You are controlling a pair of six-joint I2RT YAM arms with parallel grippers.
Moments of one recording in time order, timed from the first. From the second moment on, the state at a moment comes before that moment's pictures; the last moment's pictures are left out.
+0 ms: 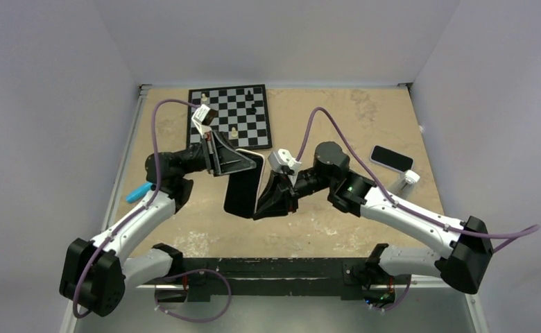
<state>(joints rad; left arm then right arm) -0.41 1.13 0.65 1.12 1.01 -1.65 0.88 1.18 0.89 0.26 -1.02 0.18</state>
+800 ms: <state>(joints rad) -0.40 0.75 0.59 0.55 0.51 -1.39 0.96 1.07 0.82 0.15 -0.29 0.48</state>
